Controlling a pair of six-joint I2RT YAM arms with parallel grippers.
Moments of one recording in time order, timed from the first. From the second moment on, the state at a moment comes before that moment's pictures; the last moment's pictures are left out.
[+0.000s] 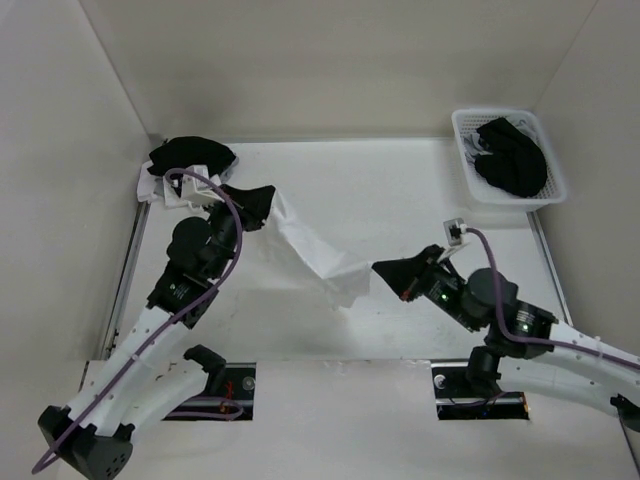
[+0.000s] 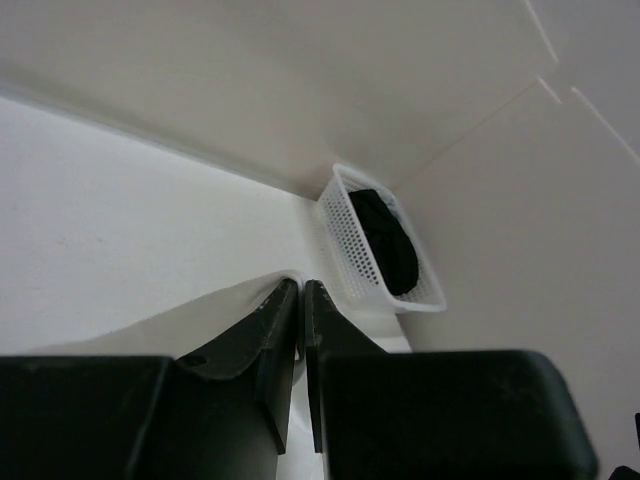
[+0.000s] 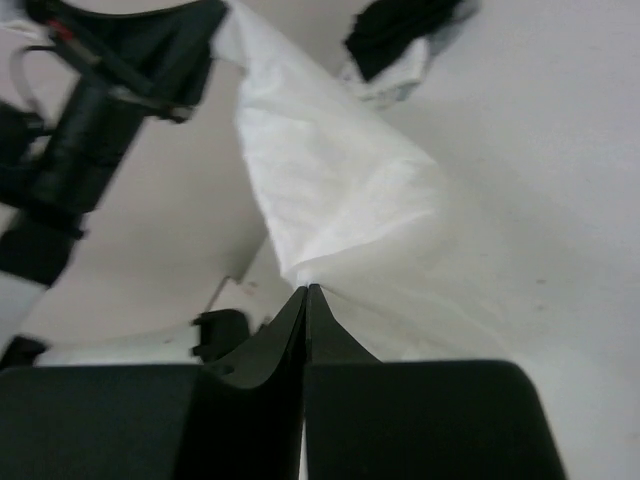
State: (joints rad) left arm -0.52 0.78 0.80 0.08 -0.18 -0.74; right arm 1.14 0.62 0.71 -0.12 0.37 0.76
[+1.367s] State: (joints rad) left arm -0.32 1.54 0.77 0.25 -0.03 -0.96; right arm 0.37 1.62 1.13 0.04 -0.07 0.71
